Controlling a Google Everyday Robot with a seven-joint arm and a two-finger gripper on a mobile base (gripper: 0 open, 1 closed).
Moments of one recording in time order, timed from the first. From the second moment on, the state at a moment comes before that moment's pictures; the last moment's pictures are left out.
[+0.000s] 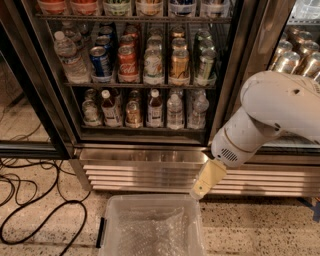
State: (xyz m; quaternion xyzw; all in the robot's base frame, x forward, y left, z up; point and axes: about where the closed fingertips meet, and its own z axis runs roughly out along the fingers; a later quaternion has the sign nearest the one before) arm 0.455 -0.132 0.760 -0.48 0.86 0.10 0.13
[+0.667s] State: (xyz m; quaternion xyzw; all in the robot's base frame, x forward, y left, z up) arm 0.452 -0.113 0.730 -0.48 0.86 0.13 0.13
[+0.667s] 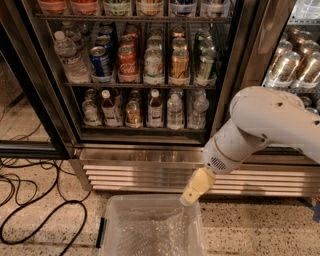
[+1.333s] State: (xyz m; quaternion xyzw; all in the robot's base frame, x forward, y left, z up) arm 0.479 -0.079 0.635 -0.39 0.89 0.17 0.15
